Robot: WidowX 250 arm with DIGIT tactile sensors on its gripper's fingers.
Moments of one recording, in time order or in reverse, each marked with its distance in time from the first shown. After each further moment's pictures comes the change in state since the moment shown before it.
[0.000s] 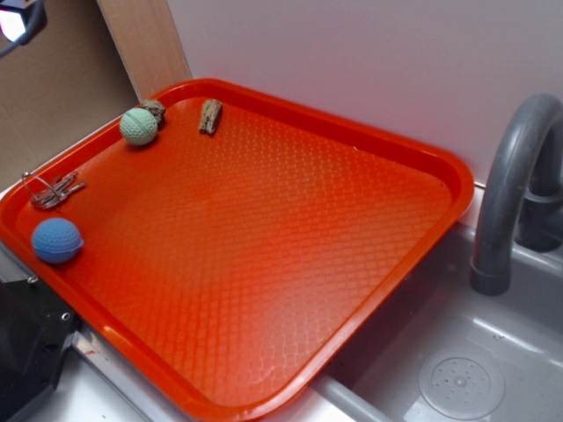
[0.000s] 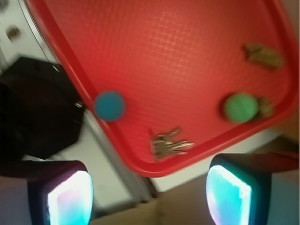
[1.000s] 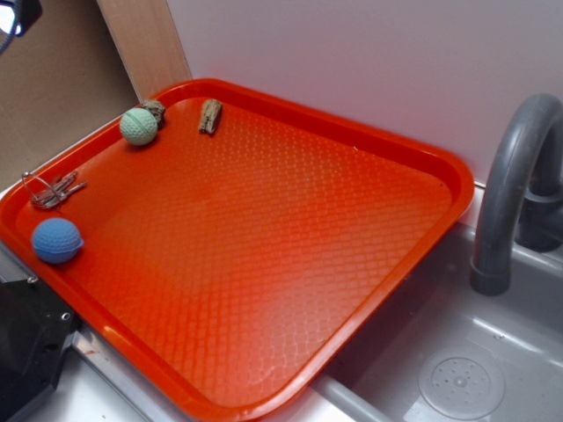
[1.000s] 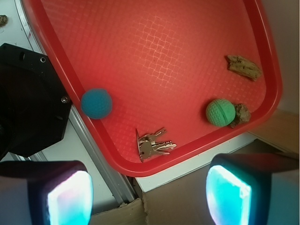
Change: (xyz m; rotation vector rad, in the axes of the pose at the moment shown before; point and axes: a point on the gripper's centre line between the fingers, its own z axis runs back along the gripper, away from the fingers) arm 0.001 0.002 -0.001 0.009 -0.001 -0.009
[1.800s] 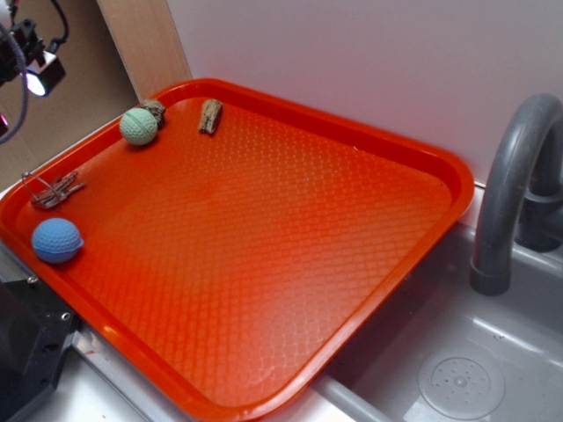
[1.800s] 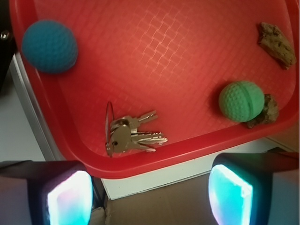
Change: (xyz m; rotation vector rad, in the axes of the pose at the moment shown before) arm -0.032 0.012 -0.086 0.059 0.023 -0.175
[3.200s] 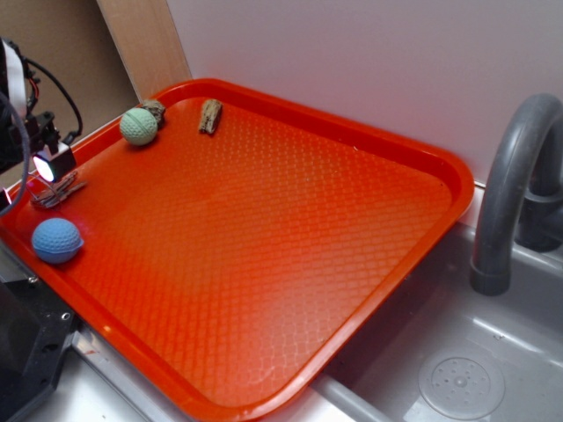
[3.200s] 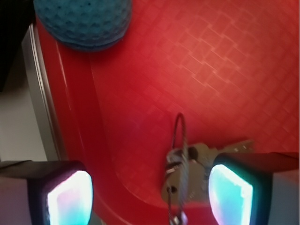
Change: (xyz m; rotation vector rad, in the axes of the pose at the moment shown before) arm 0.018 -0.040 -0.068 -0.185 -0.074 -0.123
